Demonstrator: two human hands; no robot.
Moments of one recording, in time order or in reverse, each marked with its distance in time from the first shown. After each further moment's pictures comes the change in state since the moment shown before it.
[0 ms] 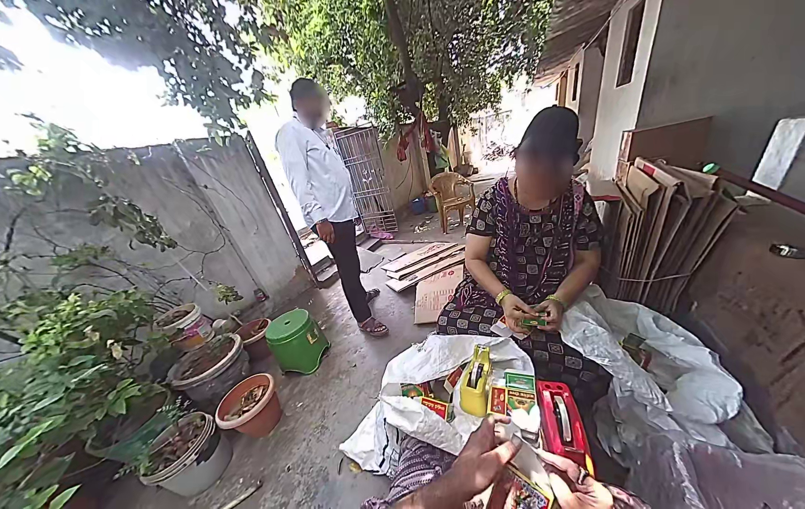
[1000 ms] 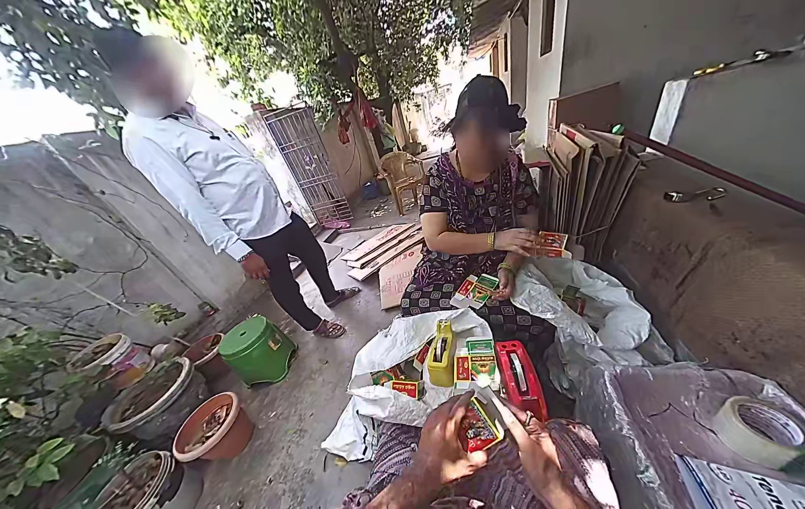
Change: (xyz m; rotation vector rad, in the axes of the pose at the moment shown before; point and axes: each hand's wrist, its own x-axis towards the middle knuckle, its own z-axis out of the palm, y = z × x) left_hand -0.017 -0.019 0.001 0.804 0.158 0.299; right_hand -0.001 -0.005 0.010 0.295 0.018 0.363
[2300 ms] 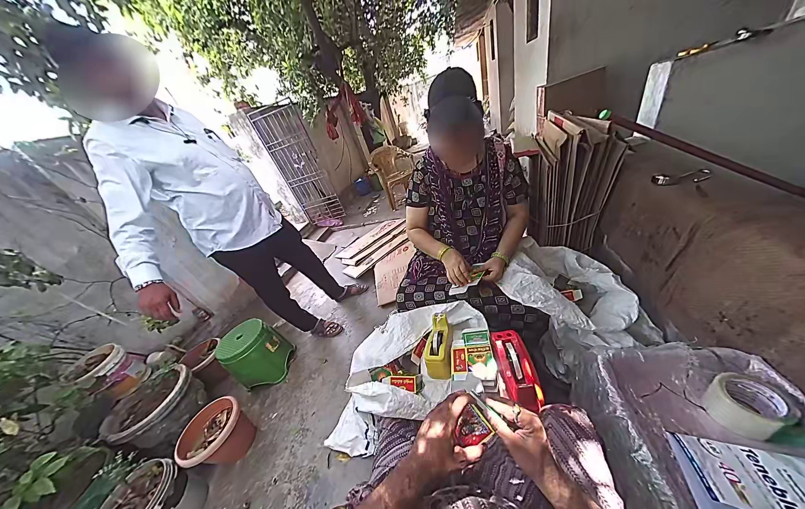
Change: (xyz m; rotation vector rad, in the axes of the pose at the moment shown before) left_hand -0.005 -0.009 -0.001 -0.093 -0.048 0.136; right_hand 0.002 0.015 -0.003 -0.317 -0.073 -0.369
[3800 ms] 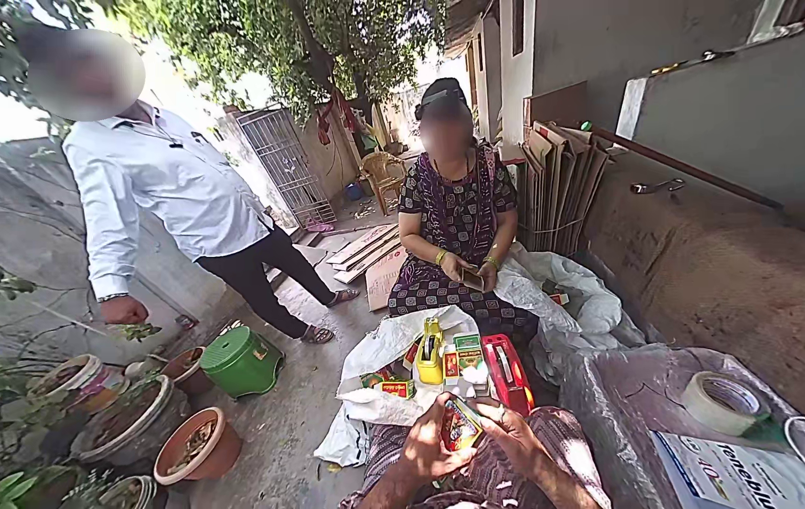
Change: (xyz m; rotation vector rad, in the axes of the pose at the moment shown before) left_hand -0.004 -0.012 0.002 -0.138 0.023 -0.105; right_hand 0.012 0.005 -0.021 0.078 -0.359 0.012
